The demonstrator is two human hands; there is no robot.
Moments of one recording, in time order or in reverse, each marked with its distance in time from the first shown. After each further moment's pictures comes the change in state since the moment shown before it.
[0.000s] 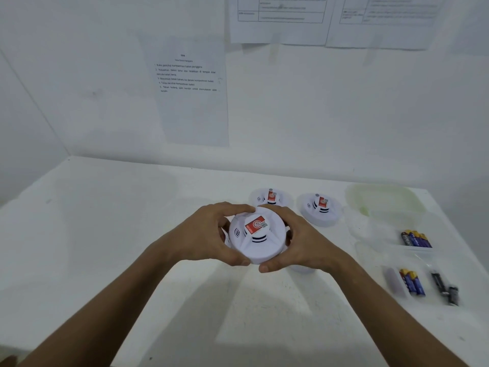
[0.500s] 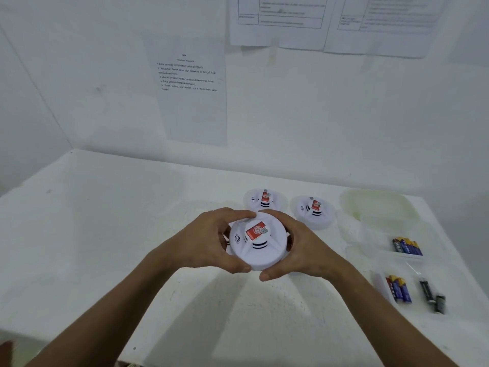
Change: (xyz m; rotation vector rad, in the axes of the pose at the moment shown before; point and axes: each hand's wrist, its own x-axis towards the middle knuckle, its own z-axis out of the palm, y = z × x) left_hand -0.004 0.021 0.026 -0.060 0.023 -0.005; right_hand -0.019 0.006 -0.015 -0.007 -0.033 -0.011
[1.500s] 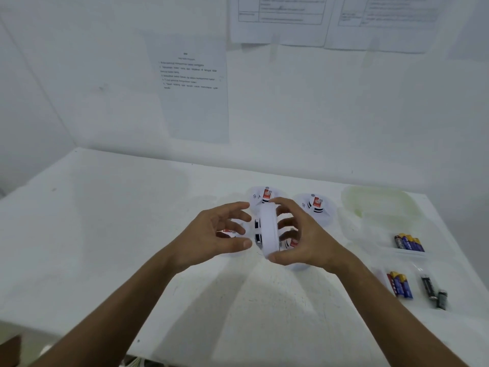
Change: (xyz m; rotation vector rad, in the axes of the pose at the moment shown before) left_hand -0.007 -0.010 0.009 -0.278 0.121 -0.169; right_hand -0.003 -0.003 -0.009 0.045 0.056 0.042
